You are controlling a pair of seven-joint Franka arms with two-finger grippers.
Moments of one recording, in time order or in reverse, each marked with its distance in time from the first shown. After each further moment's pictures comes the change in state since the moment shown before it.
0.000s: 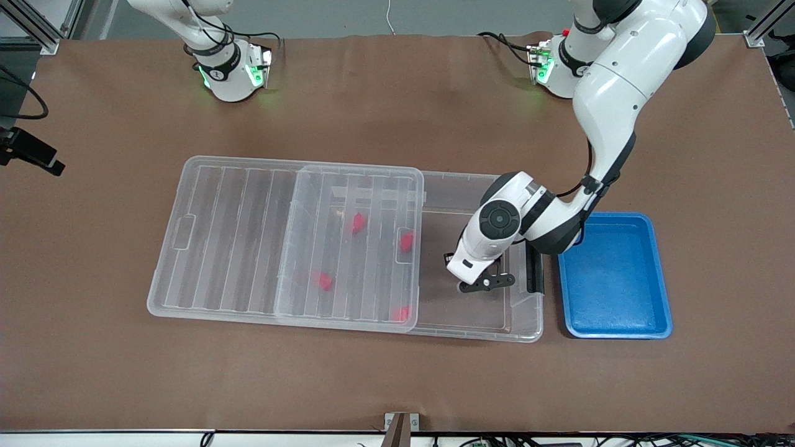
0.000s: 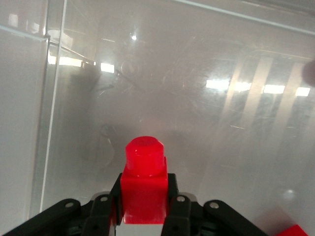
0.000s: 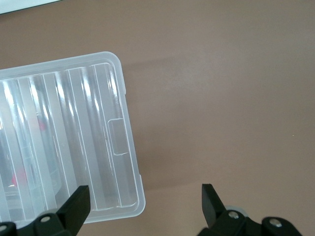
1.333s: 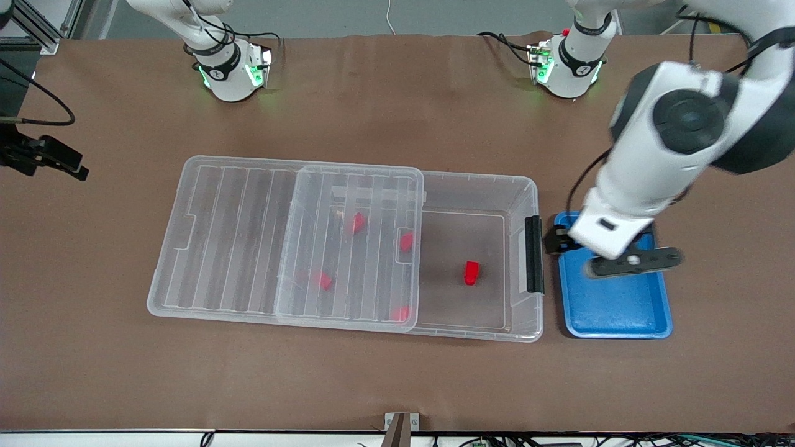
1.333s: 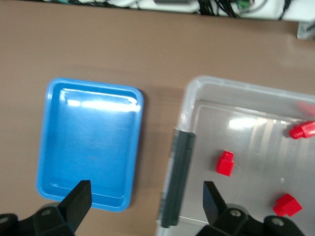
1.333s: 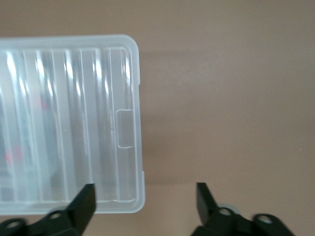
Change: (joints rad) left arm 0.222 -0.453 -0.010 0.204 -0.131 -0.463 0.355; right arm 0.024 0.056 -0.002 -0.027 0.003 0.020 -0.181
